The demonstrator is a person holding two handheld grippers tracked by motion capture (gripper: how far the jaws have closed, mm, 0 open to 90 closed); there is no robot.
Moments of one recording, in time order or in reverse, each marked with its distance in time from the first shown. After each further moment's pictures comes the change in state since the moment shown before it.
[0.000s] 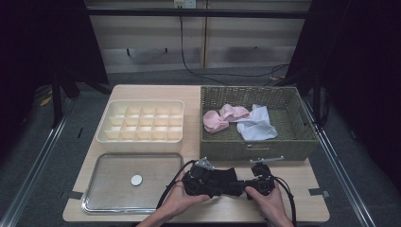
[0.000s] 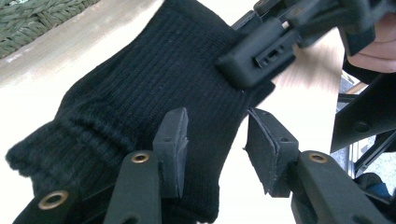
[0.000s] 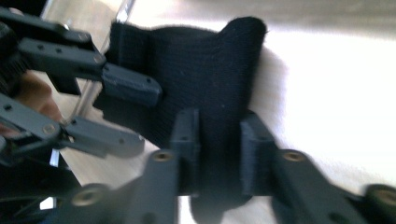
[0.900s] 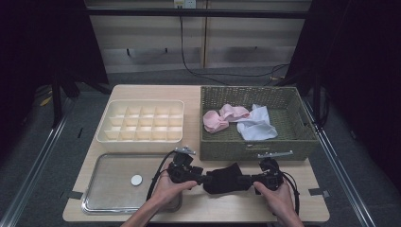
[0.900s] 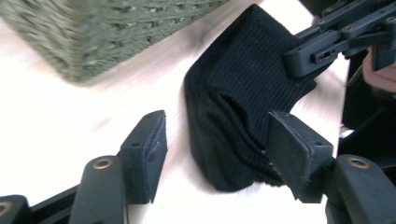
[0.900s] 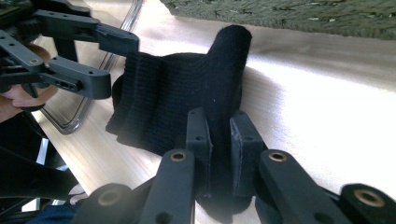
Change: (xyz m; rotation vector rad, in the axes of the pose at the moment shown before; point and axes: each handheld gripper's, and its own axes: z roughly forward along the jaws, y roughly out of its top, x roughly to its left) left arm 0.043 -0.004 -0.029 -0.110 -0.031 -0.171; right arm -0.004 0.012 -0.025 -0.028 -0.031 -0.048
